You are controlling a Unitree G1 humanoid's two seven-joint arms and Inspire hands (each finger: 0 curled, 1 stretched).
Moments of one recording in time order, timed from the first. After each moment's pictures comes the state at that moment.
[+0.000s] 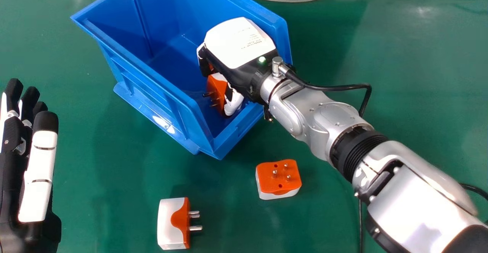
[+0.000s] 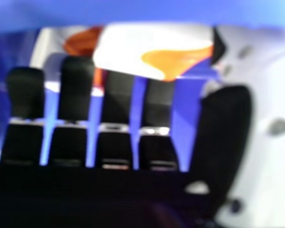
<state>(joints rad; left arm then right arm) 0.54 0.04 0.30 -0.44 -0.26 -0.21 -0.13 -1.07 0.00 0.73 1.24 -0.88 -0.15 -0.29</state>
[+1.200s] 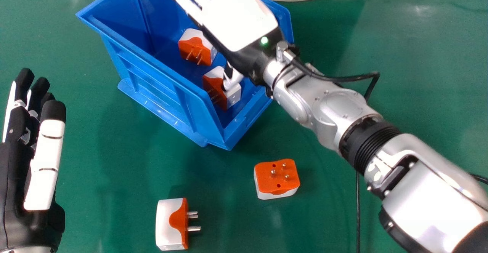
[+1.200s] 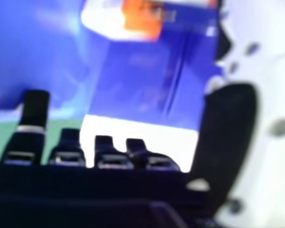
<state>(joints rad) 0.51 0.05 0.28 -0.49 -0.22 -0.15 -0.09 -1.08 -0.10 0.72 1.03 -0.94 -0.12 -0.39</state>
